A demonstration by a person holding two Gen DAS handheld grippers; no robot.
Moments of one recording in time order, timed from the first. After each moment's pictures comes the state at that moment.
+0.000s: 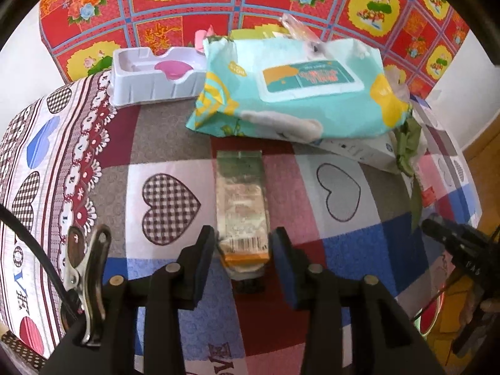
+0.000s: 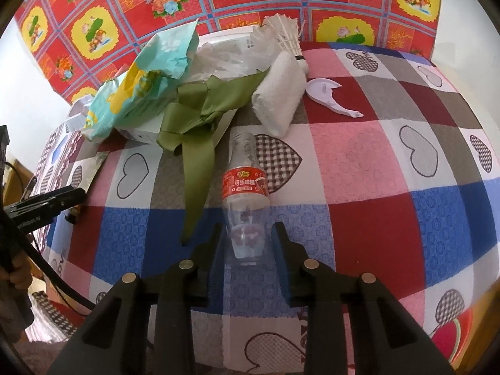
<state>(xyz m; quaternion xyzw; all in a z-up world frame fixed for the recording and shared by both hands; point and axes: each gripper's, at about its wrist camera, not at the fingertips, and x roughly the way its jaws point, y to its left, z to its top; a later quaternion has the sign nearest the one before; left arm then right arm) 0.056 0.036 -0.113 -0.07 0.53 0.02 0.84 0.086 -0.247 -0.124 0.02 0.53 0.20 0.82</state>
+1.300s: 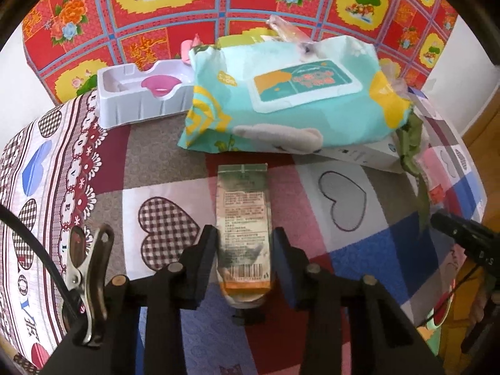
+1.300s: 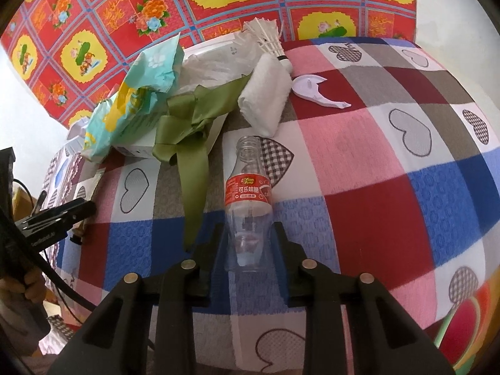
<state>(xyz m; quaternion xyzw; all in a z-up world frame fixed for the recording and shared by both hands) 0.066 0.031 -0.113 -0.04 0.52 0.00 0.85 0.079 -0.255 -0.124 0.07 0.53 0.17 0.83</state>
